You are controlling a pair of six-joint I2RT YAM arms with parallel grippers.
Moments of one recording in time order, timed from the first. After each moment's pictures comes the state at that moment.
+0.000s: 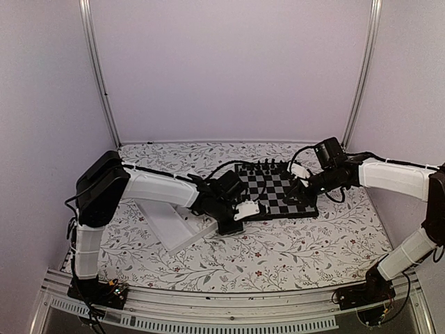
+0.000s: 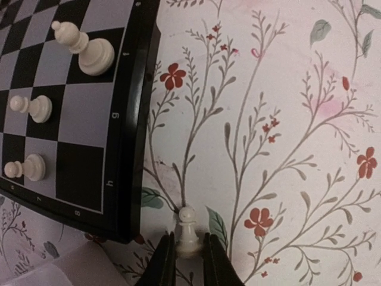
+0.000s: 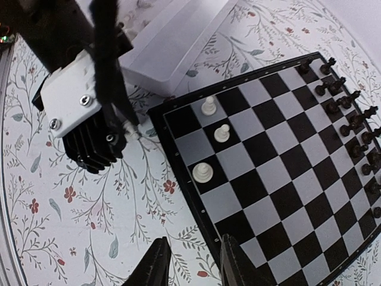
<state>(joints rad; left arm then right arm) -0.98 2.13 1.45 -0.38 0.08 0.47 0.47 1.48 0.96 -0.43 -0.47 -0.59</state>
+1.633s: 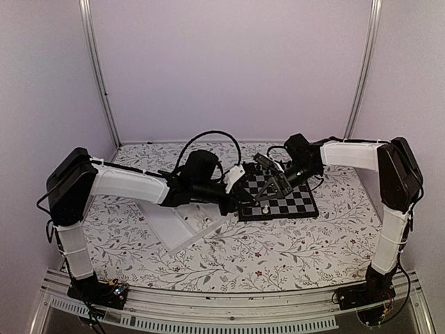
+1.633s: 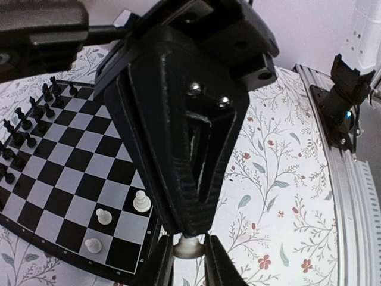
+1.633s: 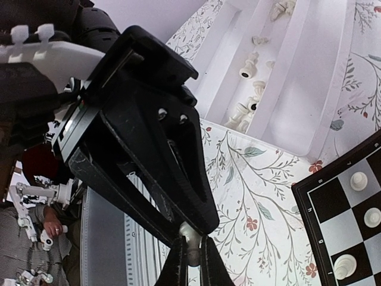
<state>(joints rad) -0.88 1.90 1.18 0.22 0.46 0.12 0.50 1.93 1.39 -0.70 -1.11 -0.31</state>
